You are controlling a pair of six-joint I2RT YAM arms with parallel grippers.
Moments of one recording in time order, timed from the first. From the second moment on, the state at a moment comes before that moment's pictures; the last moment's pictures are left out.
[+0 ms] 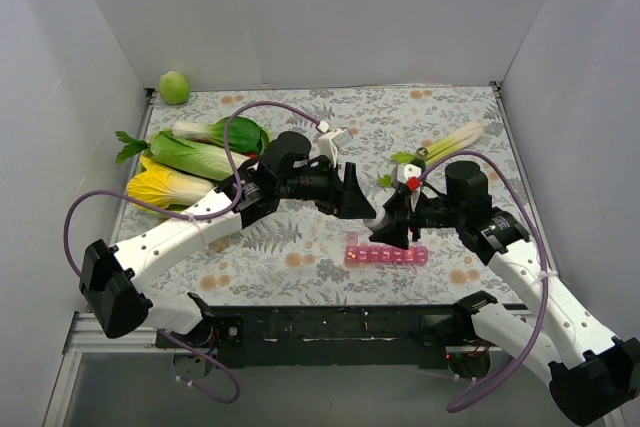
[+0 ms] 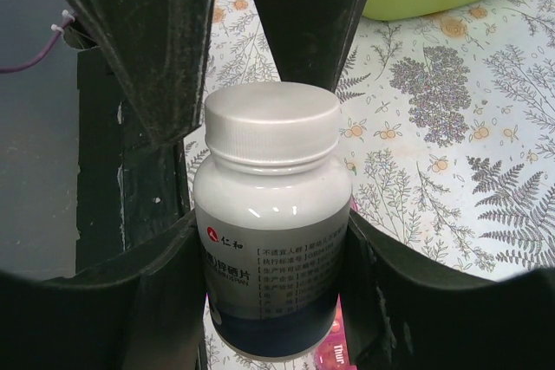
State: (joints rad) left arm -0.86 1.34 1.19 -0.24 0.54 -0.67; right arm 0.46 0.85 0.75 -0.41 -0.93 -0.29
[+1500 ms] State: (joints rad) left arm -0.75 1.03 1.09 -0.30 0.73 -0.37; right arm 0.47 0.82 0.67 -0.31 -1.18 -0.16
